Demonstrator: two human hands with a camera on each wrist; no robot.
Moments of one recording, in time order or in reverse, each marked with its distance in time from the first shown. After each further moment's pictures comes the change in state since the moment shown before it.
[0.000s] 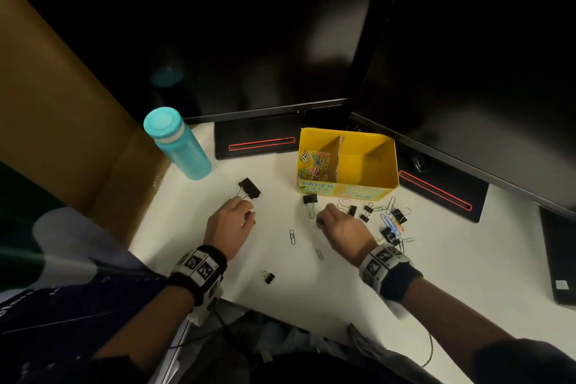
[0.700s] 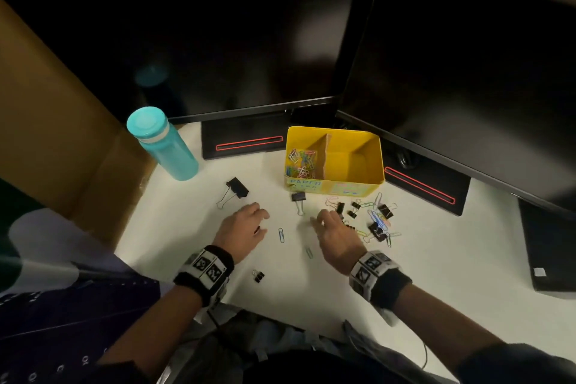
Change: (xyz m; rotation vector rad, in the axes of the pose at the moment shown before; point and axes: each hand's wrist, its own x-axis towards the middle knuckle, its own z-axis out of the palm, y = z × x) left_hand 0.002 0.022 0.023 0.072 -0.291 0.168; right_hand -0.022 -0.012 -0.005 -0.102 -0.240 0.171
